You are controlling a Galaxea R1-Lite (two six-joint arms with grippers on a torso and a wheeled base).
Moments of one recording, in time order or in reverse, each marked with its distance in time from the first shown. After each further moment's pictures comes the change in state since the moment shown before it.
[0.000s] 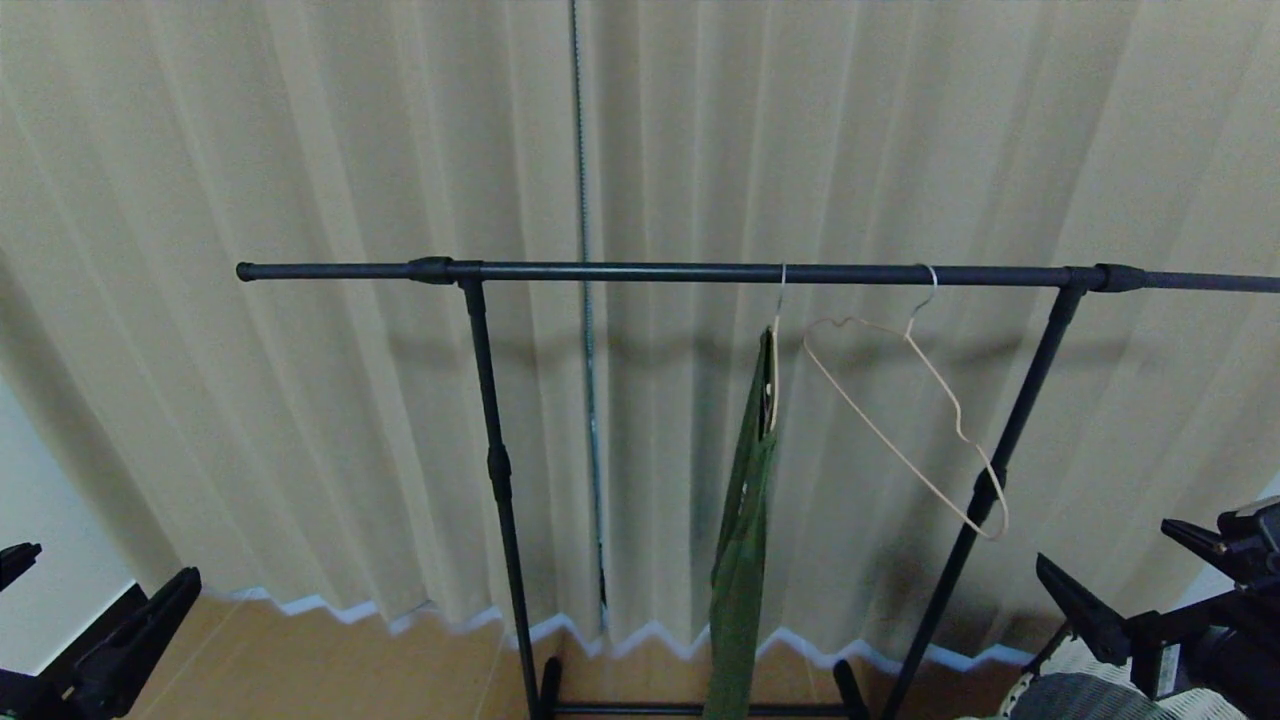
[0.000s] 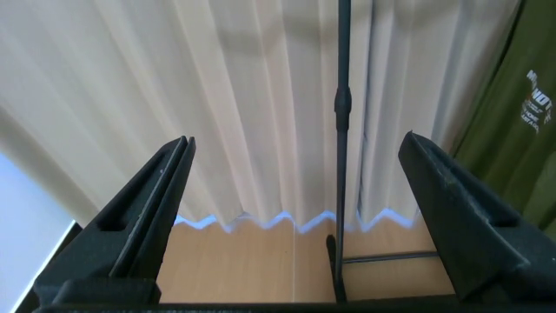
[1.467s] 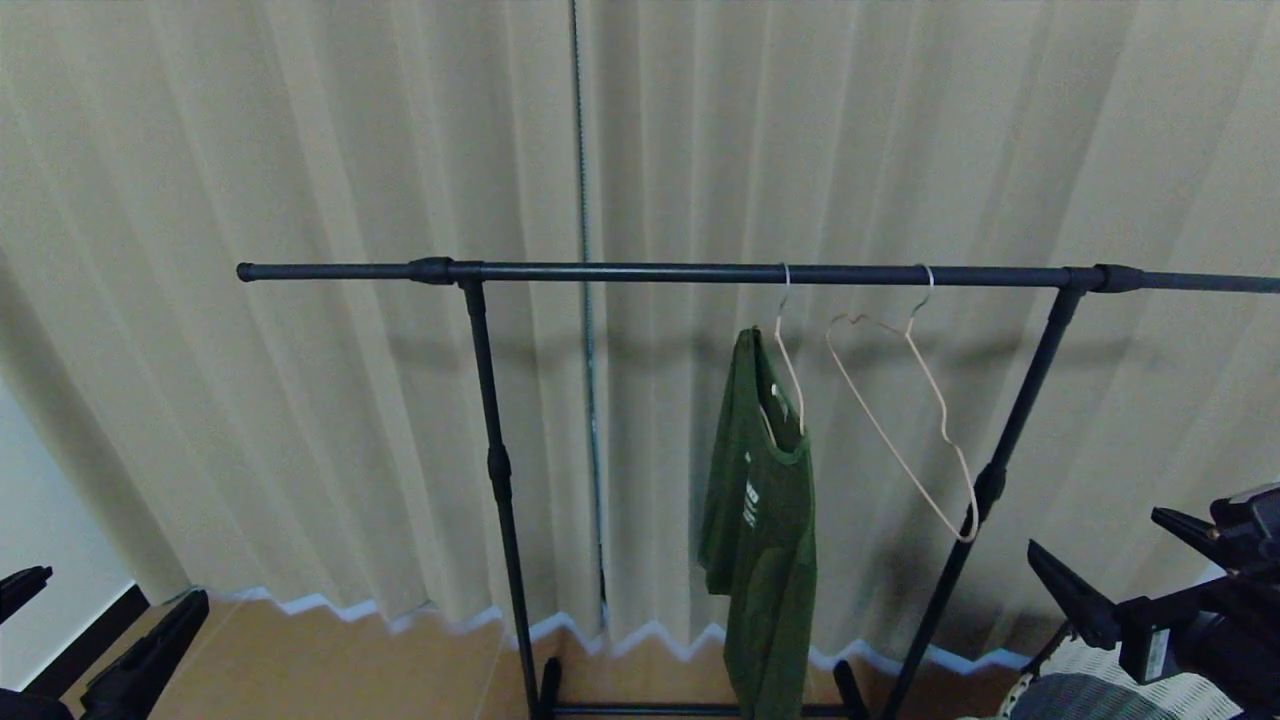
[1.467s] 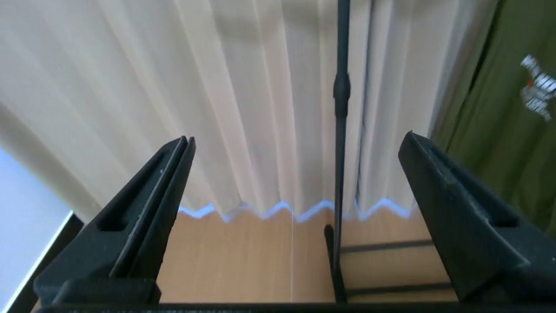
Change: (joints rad) left arm 0.001 -0.005 0.039 0.000 0.000 -0.007; right arm -0.004 0.046 0.000 -0.069 0.012 0.010
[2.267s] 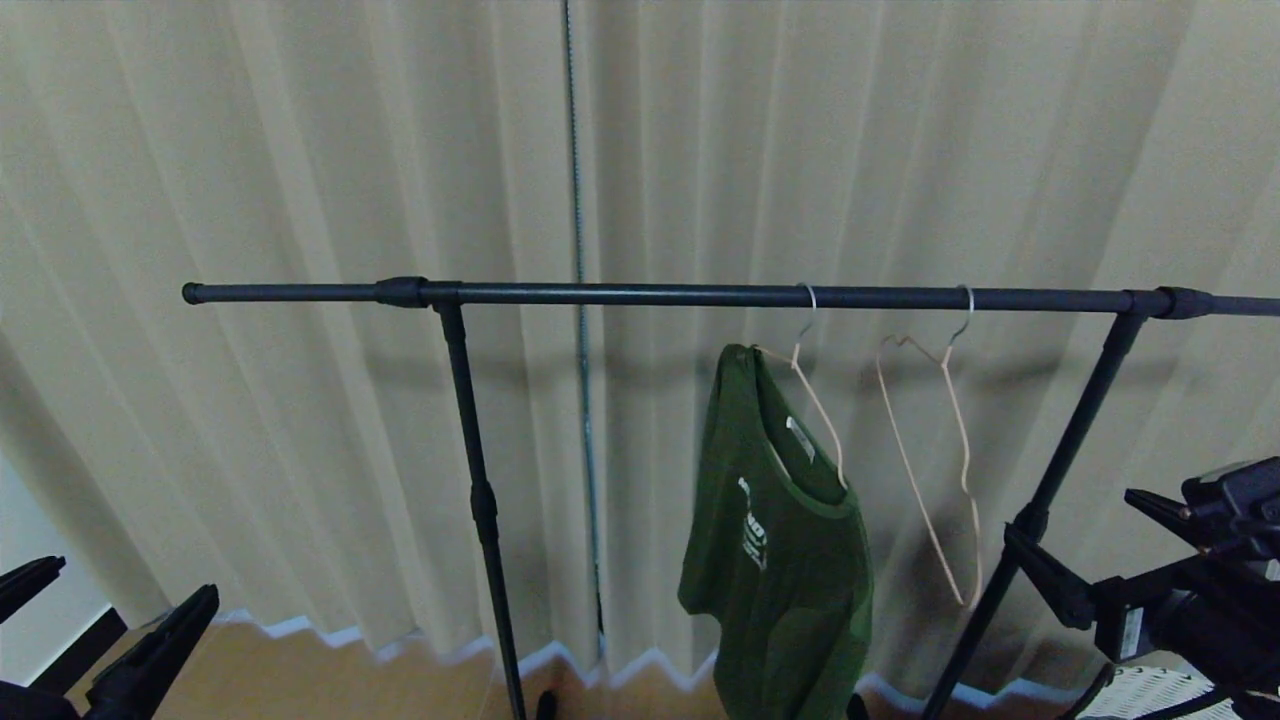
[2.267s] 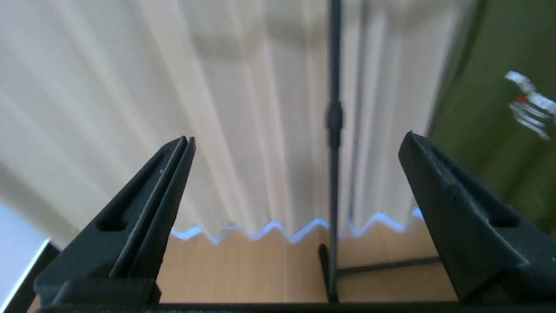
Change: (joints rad) left arm -0.029 0.007 -0.014 0.000 0.002 -0.004; right arm 0.036 0.043 -0.045 -0.009 -0.001 -0.001
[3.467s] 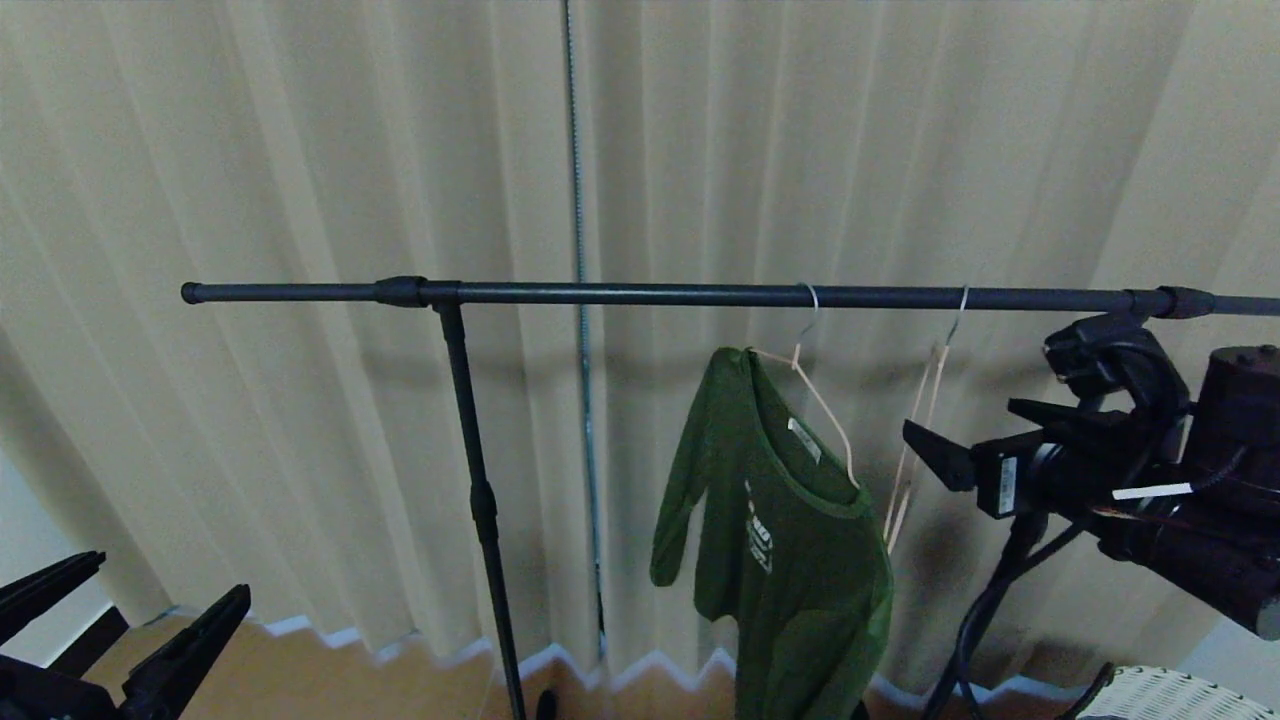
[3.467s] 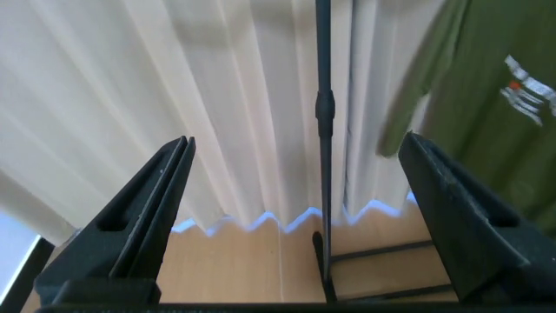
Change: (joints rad) left arm -0.056 0.061 -0.016 -0.001 0.002 -0.004; right arm 0.068 0.160 -0.460 0.351 0.008 0.143
